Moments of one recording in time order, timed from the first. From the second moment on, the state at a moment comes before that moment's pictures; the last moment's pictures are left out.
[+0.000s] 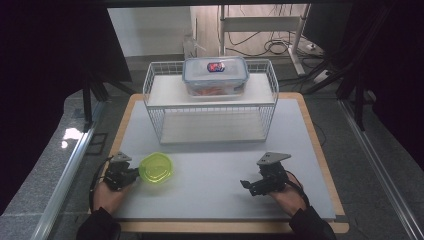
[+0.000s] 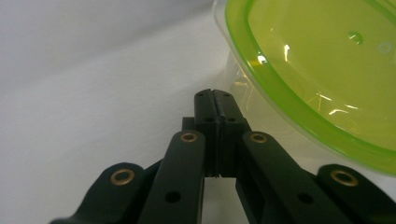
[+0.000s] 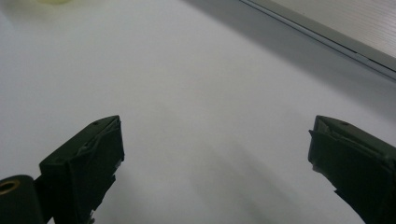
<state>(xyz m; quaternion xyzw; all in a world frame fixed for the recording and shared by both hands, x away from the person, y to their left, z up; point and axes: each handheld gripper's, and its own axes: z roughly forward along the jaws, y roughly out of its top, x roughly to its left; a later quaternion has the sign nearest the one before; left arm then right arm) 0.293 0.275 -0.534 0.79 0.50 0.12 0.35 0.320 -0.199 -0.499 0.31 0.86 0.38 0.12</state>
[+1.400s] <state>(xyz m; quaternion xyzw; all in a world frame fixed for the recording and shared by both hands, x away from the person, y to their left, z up) 0.325 0.161 -0.531 0.85 0.39 0.08 0.35 0.321 -0.200 -0.502 0.32 0.87 0.37 0.11</state>
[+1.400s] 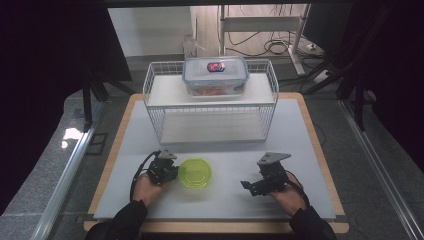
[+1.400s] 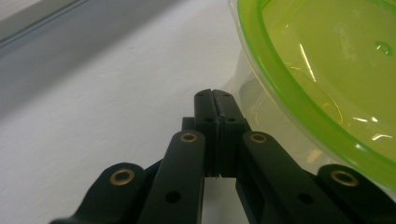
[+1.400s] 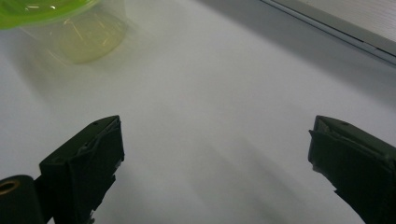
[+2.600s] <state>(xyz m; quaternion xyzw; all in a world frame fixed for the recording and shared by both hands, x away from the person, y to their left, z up) 0.269 0.102 -0.526 0.87 0.31 0.04 0.37 0.321 -0.202 -0.502 0.31 0.87 0.36 0.11</state>
